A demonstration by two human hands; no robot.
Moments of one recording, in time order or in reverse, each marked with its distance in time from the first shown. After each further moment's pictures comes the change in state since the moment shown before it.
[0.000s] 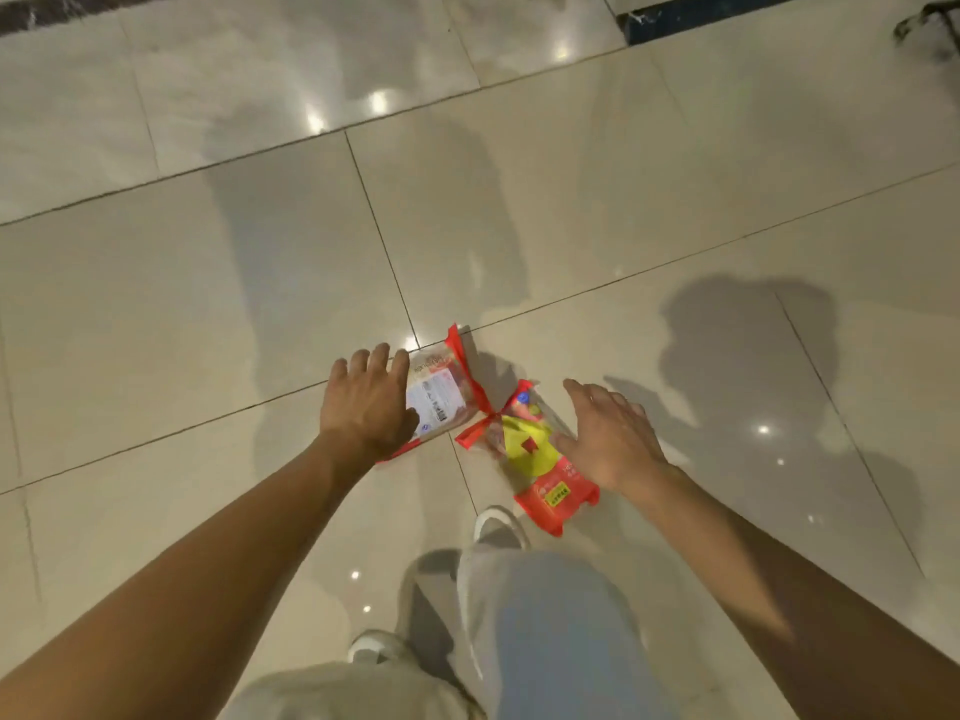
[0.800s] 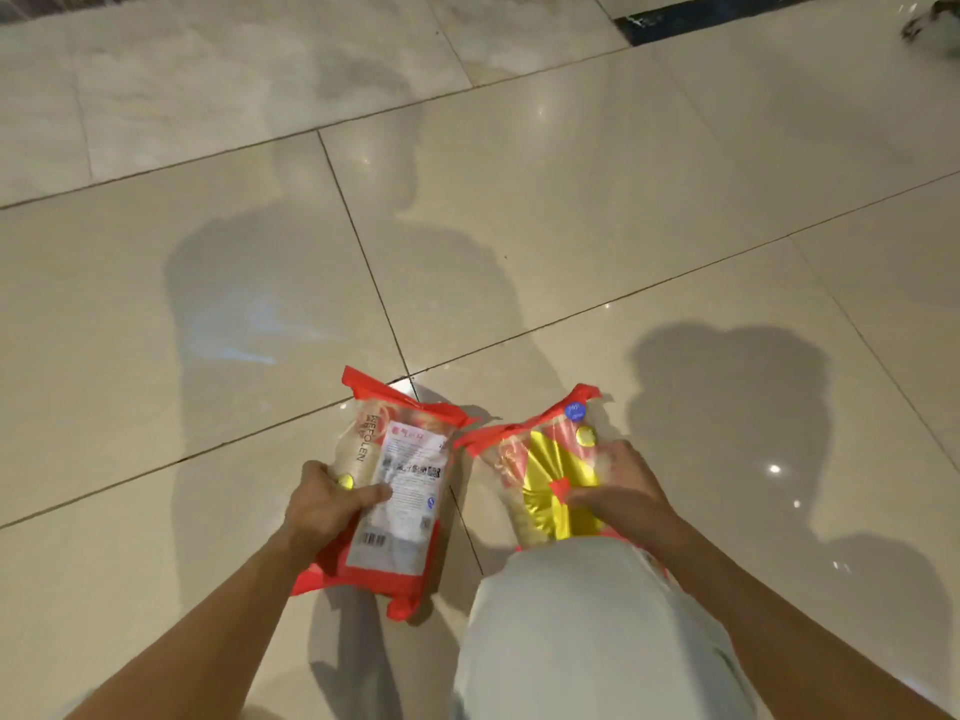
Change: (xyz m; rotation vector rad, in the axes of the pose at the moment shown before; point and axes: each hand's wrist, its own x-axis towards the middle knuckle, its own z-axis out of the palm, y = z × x) left_hand 0.081 -0.049 0.231 -1.249 -0.142 -0.577; right_hand 0.135 0.037 0.179 0.813 0.083 0.266
